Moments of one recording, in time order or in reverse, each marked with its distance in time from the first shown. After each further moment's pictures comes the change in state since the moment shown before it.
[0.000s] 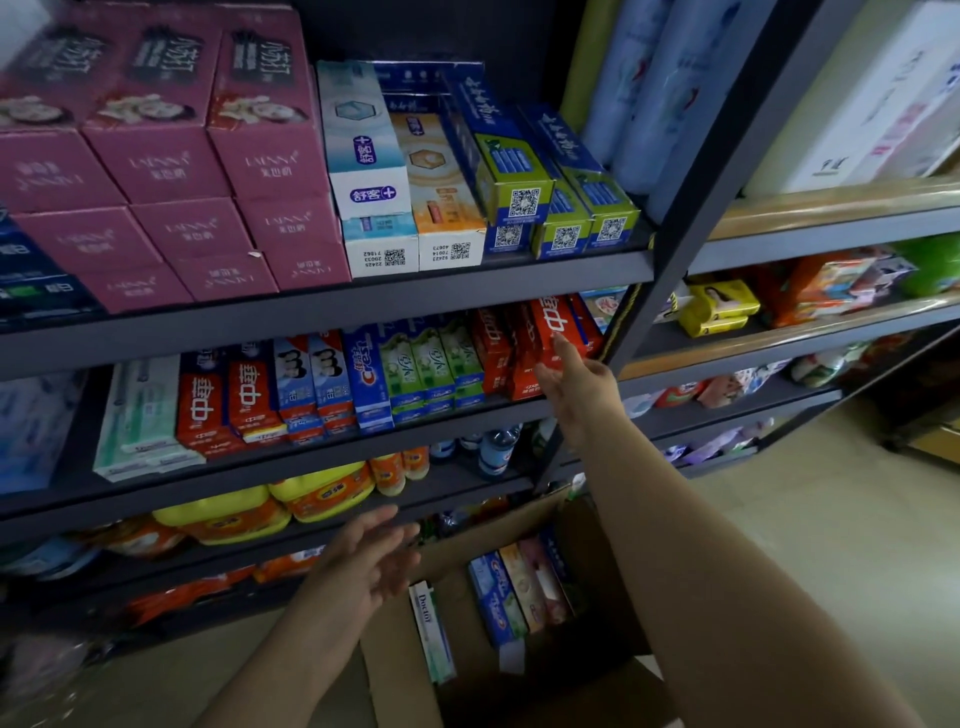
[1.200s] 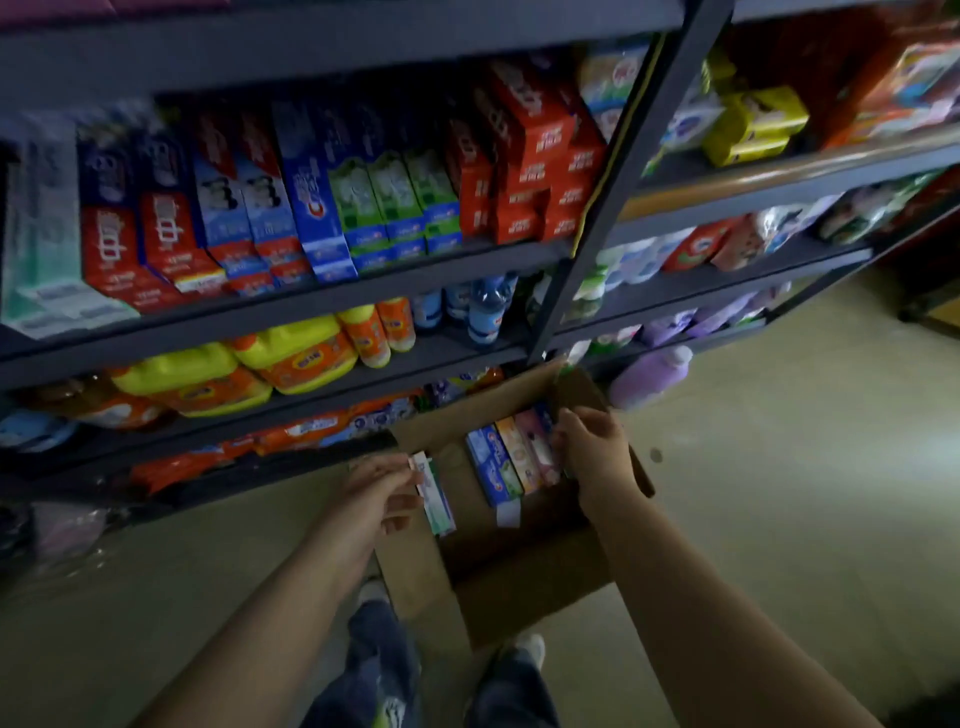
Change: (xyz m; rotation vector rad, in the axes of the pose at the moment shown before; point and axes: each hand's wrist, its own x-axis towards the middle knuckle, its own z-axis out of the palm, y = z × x) left_hand 0.024 -0.110 -0.004 0.230 0.075 -0.089; right_hand -0.042 0.181 -0.140 -0.318 0.205 0.230
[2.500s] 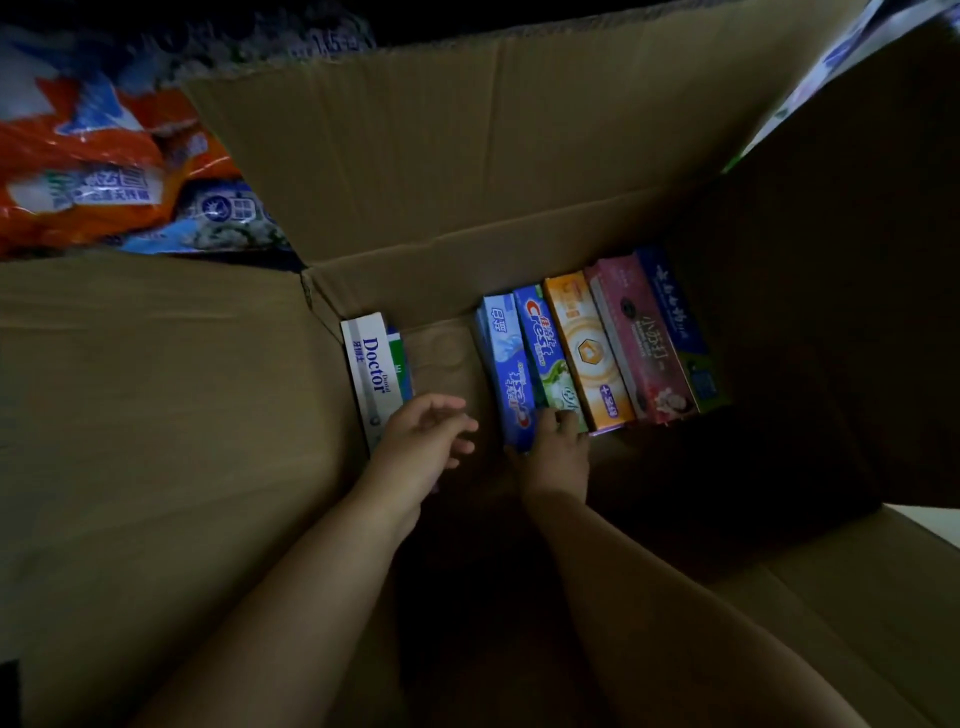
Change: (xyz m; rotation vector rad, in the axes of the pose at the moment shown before) left_hand 0.411 -0.376 0.060 0.055 0.037 -0.012; right_hand 0.405 0.467 0.106 -1.242 -0.036 -0.375
